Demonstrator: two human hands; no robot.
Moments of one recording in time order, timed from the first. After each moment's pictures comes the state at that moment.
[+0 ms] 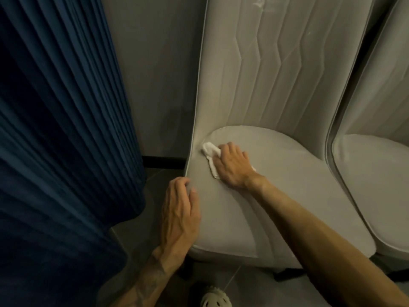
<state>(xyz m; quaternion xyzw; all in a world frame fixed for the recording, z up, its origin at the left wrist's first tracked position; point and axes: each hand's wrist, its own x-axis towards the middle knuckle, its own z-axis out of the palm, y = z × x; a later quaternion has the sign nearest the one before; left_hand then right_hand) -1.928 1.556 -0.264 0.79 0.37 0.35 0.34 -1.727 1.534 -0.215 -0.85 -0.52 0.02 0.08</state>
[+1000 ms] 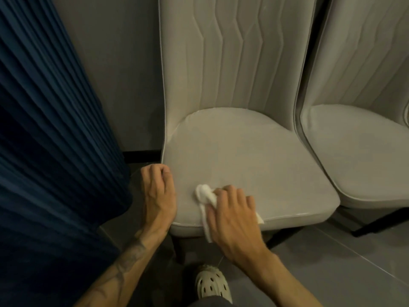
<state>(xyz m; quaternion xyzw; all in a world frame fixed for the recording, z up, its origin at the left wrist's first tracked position) -1.924 1.557 -0.266 0.76 0.39 0.36 0.38 -1.861 1.380 -0.238 -0.88 -0.44 -0.10 0.14</state>
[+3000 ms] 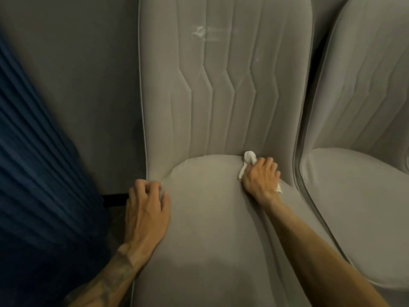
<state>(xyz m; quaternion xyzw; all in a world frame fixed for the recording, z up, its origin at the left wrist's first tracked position) -1.822 1.643 -0.237 0.89 0.35 0.25 0.15 -1.567 1.488 -0.228 -0.97 -0.17 -0.11 0.11</state>
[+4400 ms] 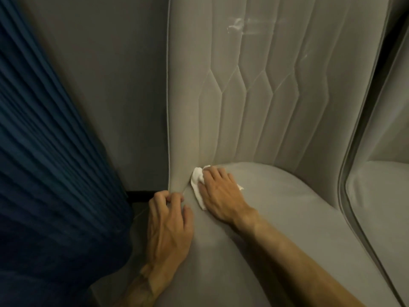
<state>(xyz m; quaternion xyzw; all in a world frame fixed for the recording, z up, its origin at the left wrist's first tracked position) -1.814 1.639 -0.252 0.87 0.37 0.28 0.15 -1.646 1.593 -0.230 -0.81 -0.58 -0.05 0.12</state>
